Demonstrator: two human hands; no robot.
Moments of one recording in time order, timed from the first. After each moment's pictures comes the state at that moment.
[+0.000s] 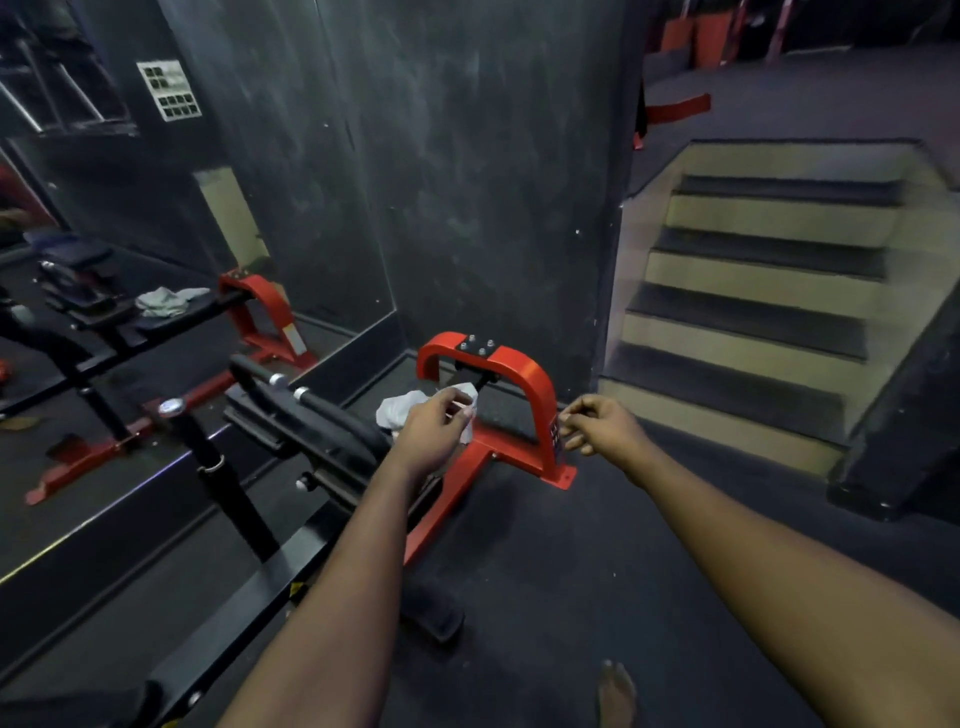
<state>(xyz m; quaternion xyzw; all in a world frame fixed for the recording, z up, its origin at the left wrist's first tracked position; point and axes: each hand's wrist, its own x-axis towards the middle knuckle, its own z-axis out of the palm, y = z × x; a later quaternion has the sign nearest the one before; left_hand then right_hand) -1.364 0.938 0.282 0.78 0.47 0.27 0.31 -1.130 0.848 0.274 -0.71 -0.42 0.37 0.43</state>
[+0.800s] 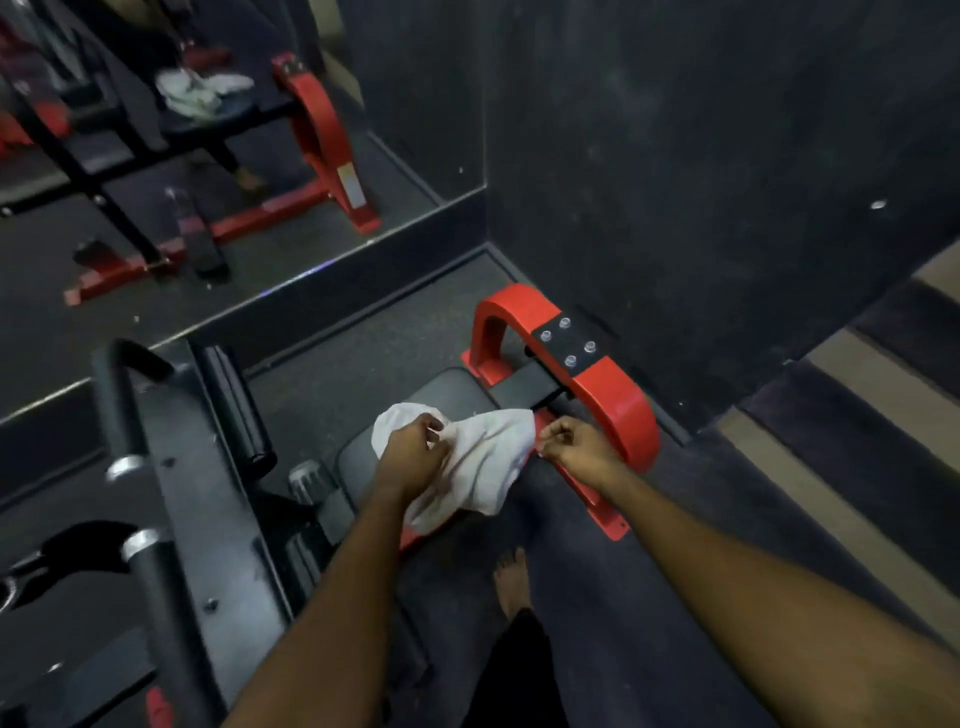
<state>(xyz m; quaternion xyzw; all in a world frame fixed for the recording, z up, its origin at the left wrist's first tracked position) -1.301 1.384 0.094 0.57 0.72 0.15 0.35 -1.051 1.402 0.063 -0.68 -0.51 0.50 0.18</state>
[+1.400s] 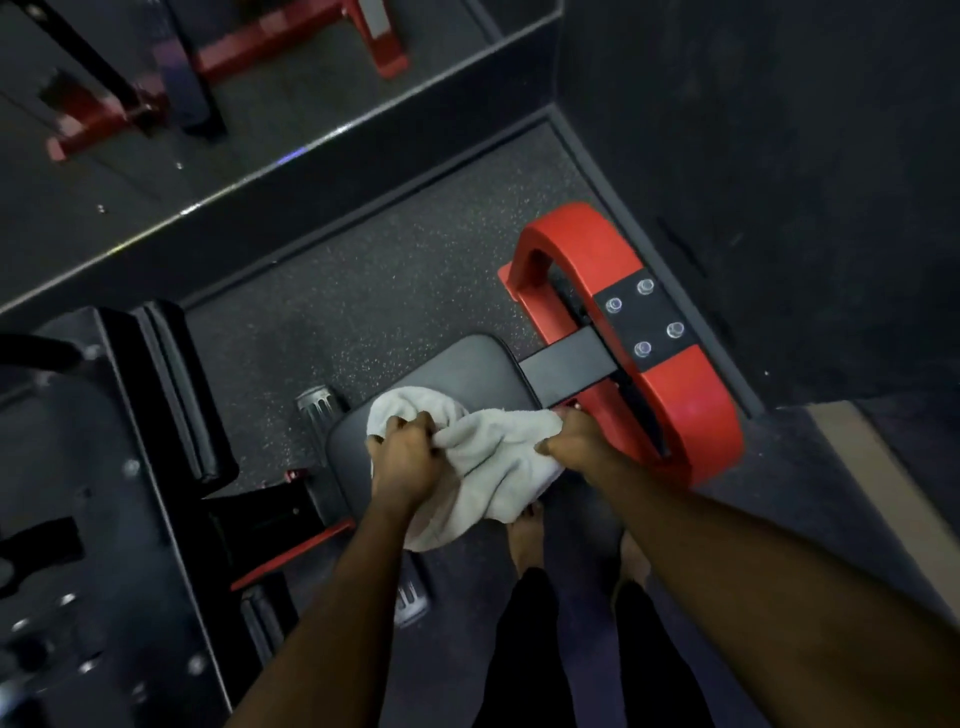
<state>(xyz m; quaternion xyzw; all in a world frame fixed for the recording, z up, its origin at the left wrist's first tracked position) -1.318 1.472 -0.024 0.53 0.79 -0.04 0.29 -1.100 1.538 -0.073 -0.69 -0.50 0.53 -0.06</state>
